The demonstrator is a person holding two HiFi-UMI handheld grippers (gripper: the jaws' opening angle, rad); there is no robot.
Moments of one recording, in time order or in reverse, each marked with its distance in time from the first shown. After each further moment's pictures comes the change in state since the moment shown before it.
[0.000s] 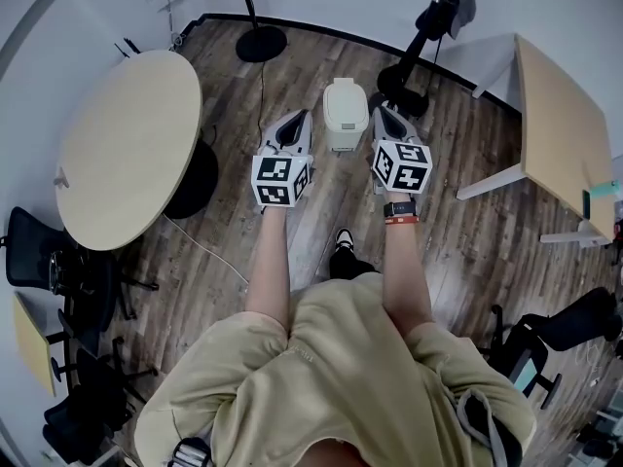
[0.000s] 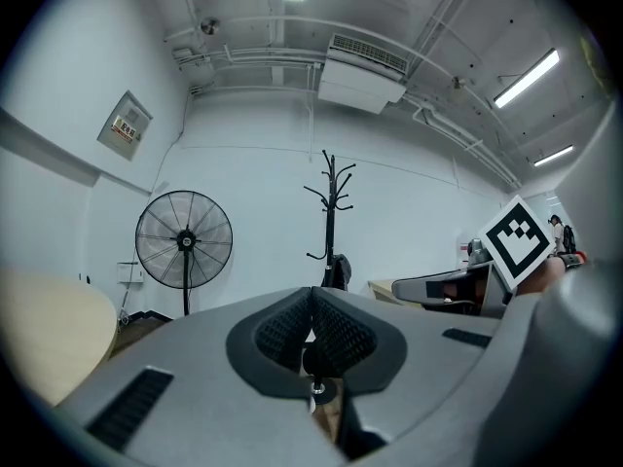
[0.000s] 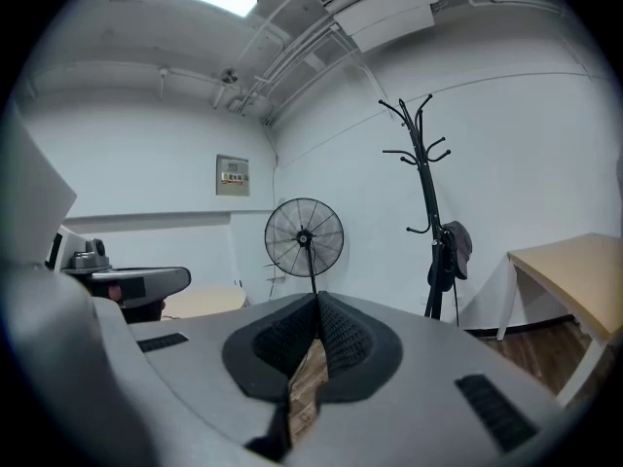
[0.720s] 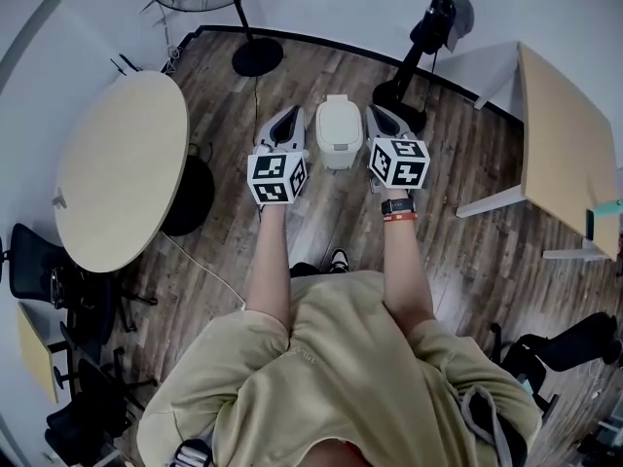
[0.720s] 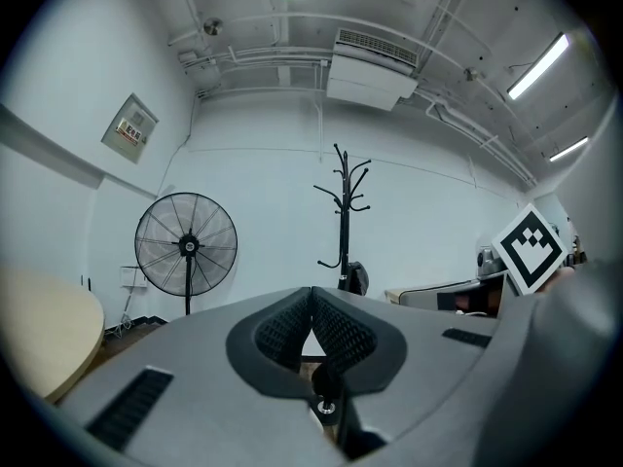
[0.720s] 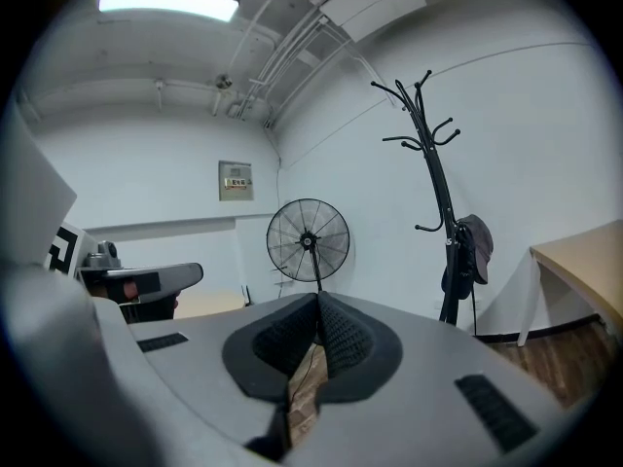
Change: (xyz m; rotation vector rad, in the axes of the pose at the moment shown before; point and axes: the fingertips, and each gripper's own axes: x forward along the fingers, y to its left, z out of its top) left arm 0.128 0.003 0.014 -0.010 -0.032 0.074; right arm 0.086 -0.087 0.025 0.028 -0.001 0.095
